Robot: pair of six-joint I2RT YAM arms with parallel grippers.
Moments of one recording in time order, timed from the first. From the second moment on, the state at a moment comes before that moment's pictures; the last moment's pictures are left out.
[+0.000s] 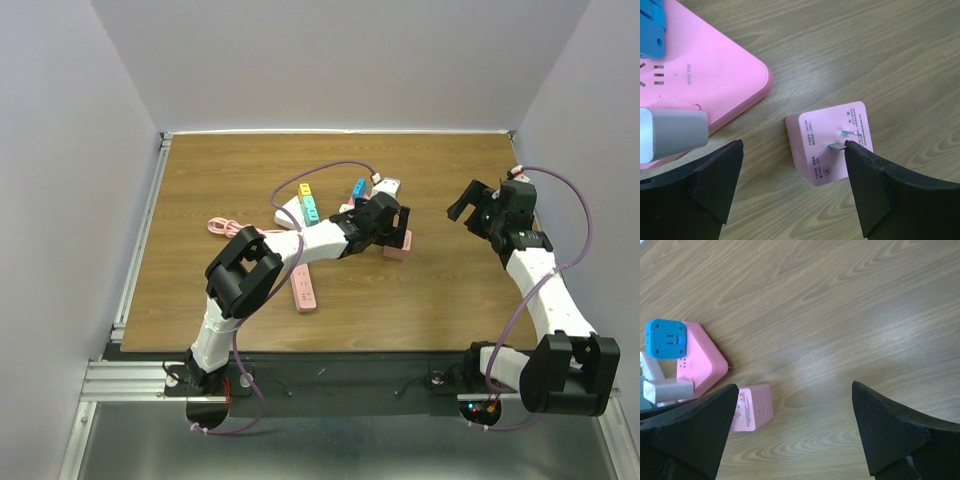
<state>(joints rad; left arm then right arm) -0.95 2.04 1.50 -0.12 -0.26 -0.50 -0.09 1.14 0.85 -0.31 -0.02 0.47</state>
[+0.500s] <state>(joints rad) -0.96 2.05 1.54 -0.11 -0.23 -0.50 -0.10 1.16 0.85 -0.31 -0.10 0.46</state>
